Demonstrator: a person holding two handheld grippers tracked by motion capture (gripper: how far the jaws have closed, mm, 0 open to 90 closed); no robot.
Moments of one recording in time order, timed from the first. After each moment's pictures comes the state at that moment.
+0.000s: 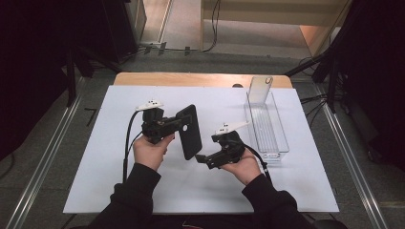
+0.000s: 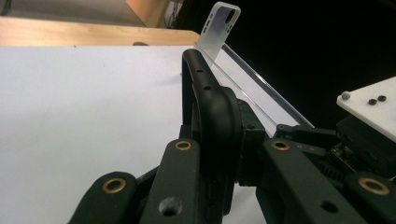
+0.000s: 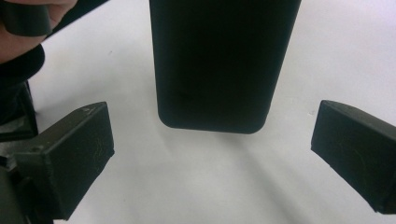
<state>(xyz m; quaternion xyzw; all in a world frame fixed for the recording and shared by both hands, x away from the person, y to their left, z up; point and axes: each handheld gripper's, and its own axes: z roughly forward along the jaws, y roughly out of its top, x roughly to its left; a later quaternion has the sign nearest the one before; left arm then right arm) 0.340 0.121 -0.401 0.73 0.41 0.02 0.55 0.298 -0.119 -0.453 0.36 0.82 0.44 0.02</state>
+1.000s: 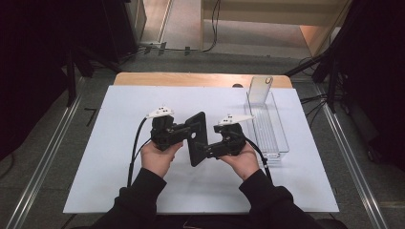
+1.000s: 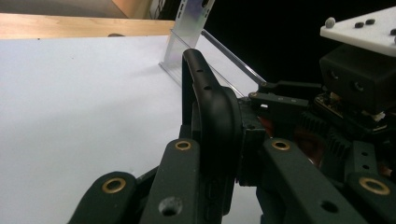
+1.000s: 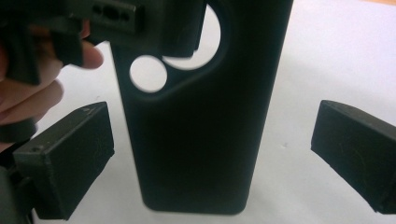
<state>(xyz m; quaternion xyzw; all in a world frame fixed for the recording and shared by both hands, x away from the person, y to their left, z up) 0.323 0.099 -0.407 0.75 0.38 0.01 0.54 0.307 -0.120 -0.436 0.40 0.78 0.48 0.06</state>
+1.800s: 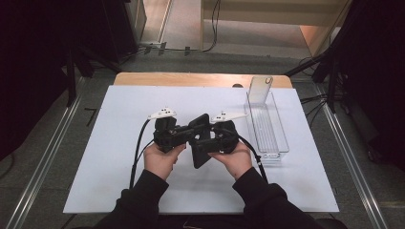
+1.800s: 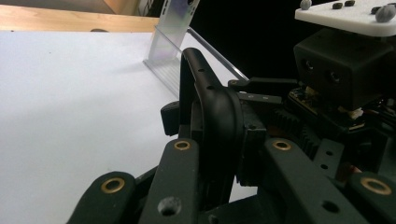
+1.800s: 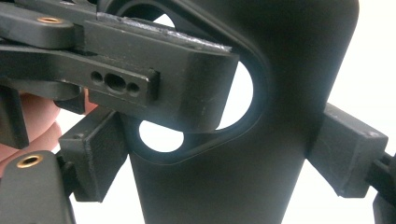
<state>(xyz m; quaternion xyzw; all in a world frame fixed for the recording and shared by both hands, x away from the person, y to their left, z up) 0.319 0.094 -0.406 0.74 0.38 -0.02 0.55 0.312 -0.102 -0.430 0.40 0.77 0.48 0.06</state>
